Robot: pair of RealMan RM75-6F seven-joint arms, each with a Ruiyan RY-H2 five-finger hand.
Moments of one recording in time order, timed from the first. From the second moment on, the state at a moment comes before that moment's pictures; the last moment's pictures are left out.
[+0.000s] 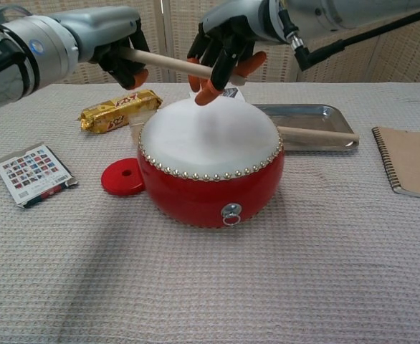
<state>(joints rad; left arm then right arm) -0.98 -1.51 -0.33 -1.78 0.66 1.30 0.83 1.39 -1.26 0.20 -1.81 -0.25 0.81 -0.41</state>
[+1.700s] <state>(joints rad) -1.00 -1.59 -0.31 -1.70 0.70 1.32 0.87 1.34 -1.29 0.23 -1.73 -0.32 0.74 -0.27</state>
